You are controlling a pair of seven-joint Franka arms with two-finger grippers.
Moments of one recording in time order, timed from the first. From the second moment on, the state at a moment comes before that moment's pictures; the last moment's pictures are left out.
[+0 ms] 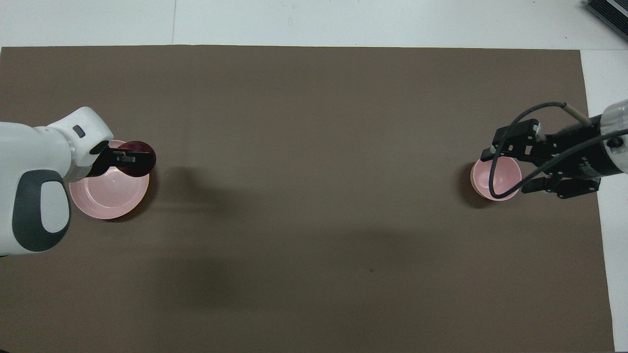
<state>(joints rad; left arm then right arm) 0.11 0.02 -0.36 -2.06 -0.36 2.32 0.09 0.09 0.03 -0.08 -1.64 0.51 1.58 0.71</state>
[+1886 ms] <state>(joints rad) -0.02 0.10 -0.85 -1.99 -1.07 3.09 -0.04 0.22 0.25 -0.08 -1.65 1.02 1.69 0.90</state>
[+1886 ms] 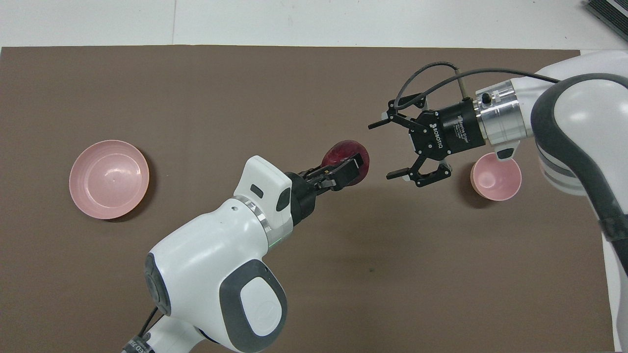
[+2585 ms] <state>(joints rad) -0.02 0.10 -0.85 -1.99 -1.07 3.10 -0.03 0.21 0.26 -0.09 -1.65 1.07 1.69 0.90</state>
